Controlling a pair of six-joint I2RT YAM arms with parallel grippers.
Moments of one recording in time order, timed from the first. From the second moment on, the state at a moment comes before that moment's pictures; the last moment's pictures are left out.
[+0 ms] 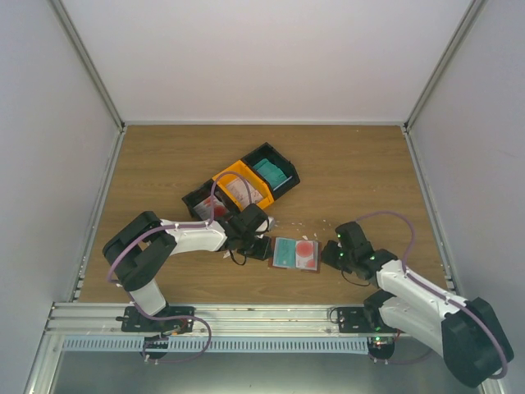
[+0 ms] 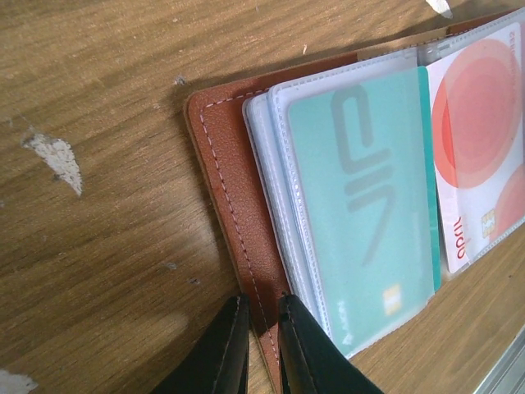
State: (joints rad) left arm -0.85 1.69 0.83 -0.21 0.31 -0.58; right arm 0.50 0.94 0.29 -0.33 -0.09 0.86
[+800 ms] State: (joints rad) left arm -0.85 1.69 0.83 -0.21 0.31 -0.58; right arm 0.49 0.86 0.37 -0.38 -0.22 0.82
